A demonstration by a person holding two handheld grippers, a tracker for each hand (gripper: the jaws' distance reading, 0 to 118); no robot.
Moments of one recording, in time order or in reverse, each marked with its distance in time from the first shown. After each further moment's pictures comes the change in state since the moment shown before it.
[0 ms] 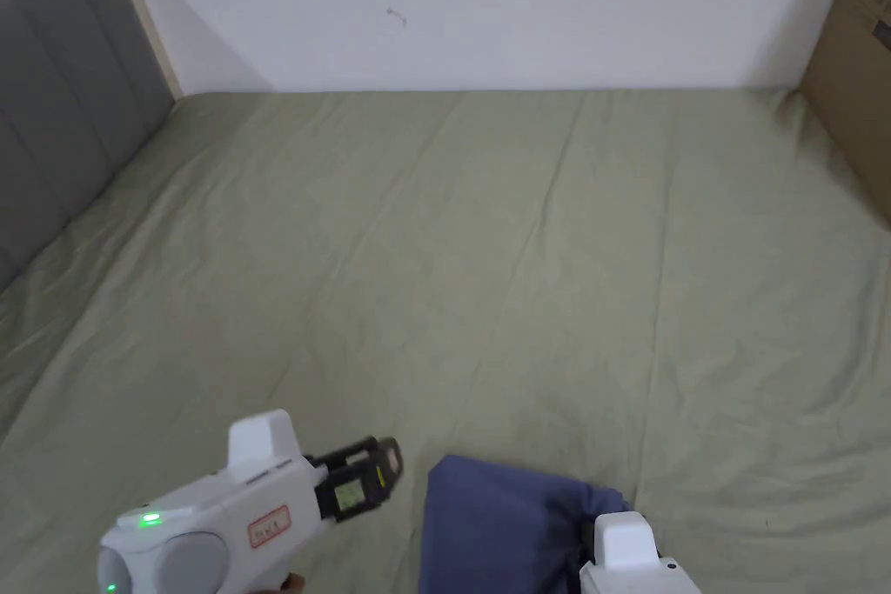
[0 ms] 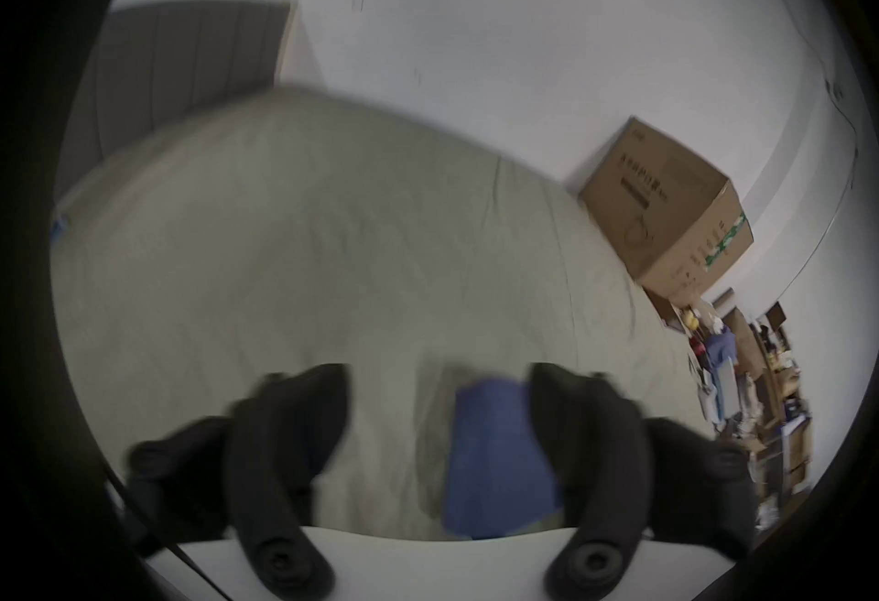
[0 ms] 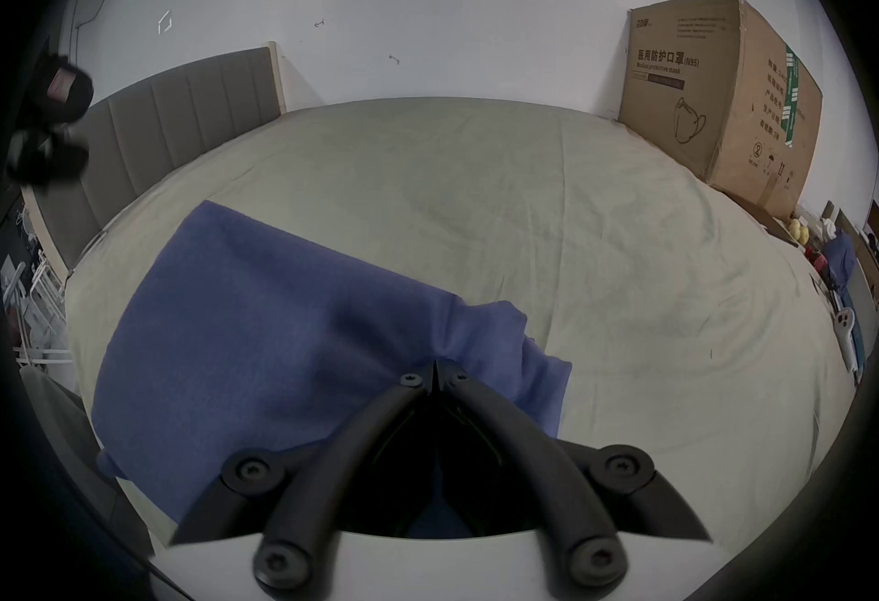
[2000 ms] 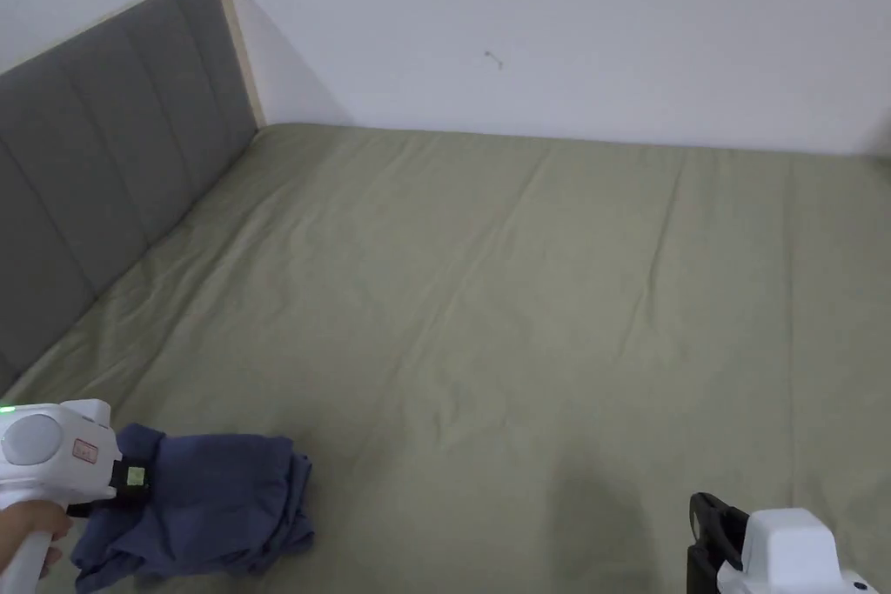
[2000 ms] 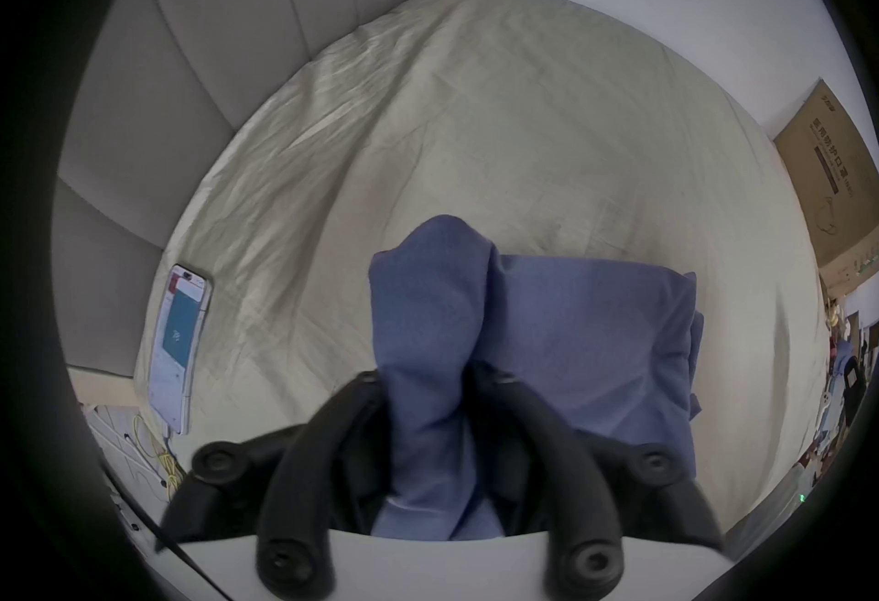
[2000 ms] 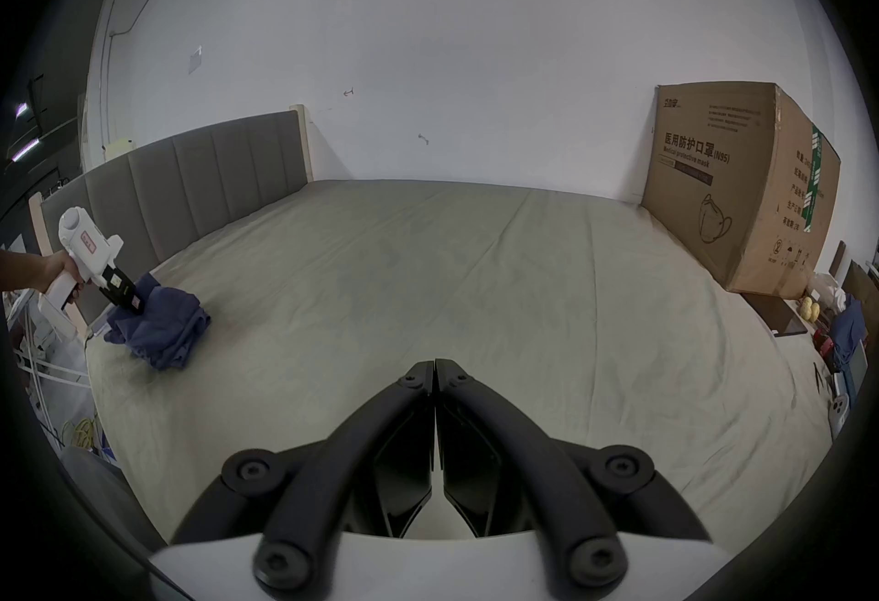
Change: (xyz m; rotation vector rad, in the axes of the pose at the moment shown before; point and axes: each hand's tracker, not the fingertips) left arm -0.296 0.173 -0.004 -0.268 0.521 -0.005; right arm -0.027 0.137 0.019 0.192 0.052 0.036
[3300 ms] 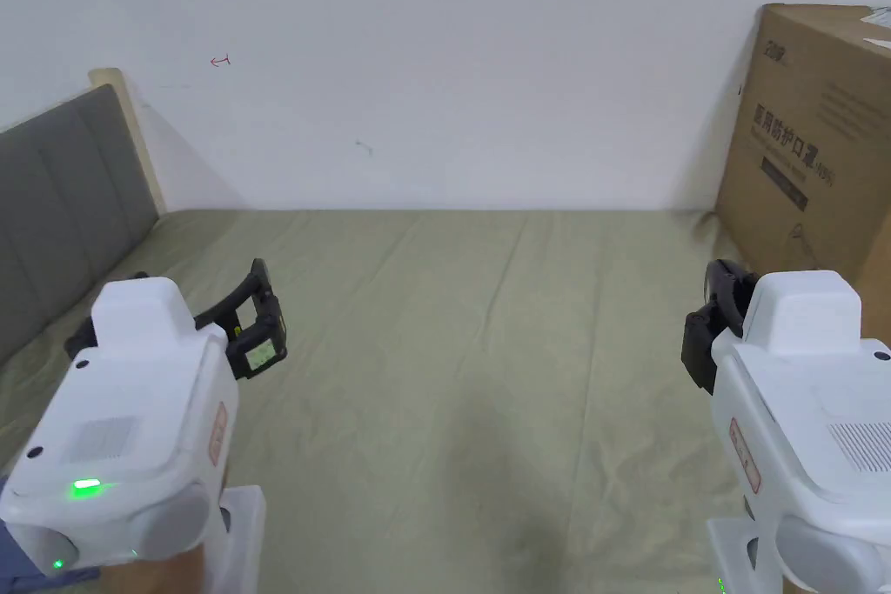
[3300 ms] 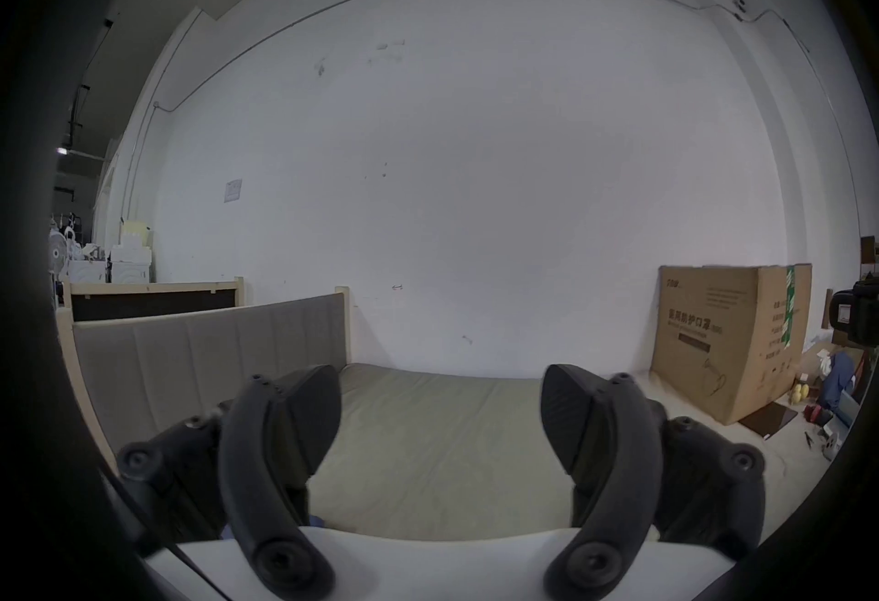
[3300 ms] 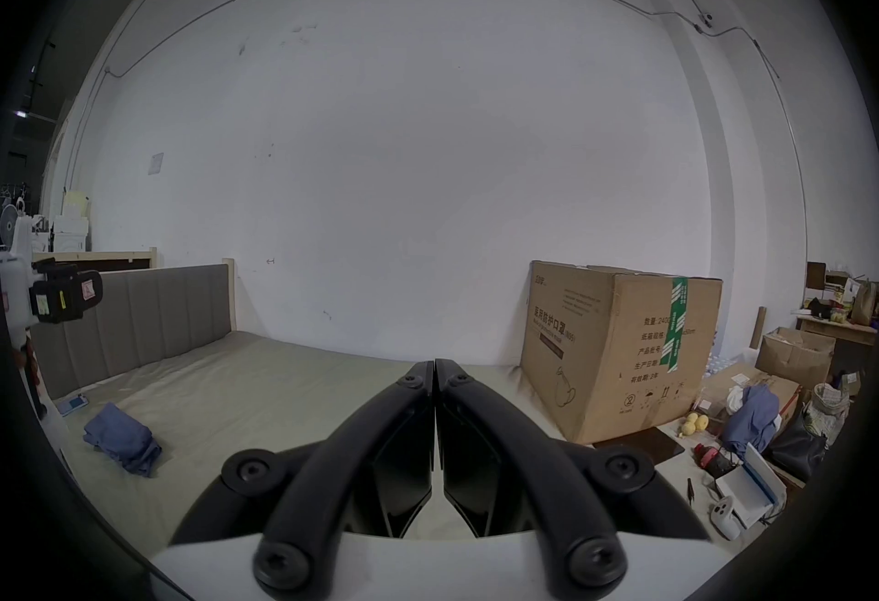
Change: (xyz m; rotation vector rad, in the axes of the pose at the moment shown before) left arm 0.311 -0.163 0.294 1.260 -0.121 -0.038; right arm 0.118 0.118 0.221 0.490 -0.280 0.030
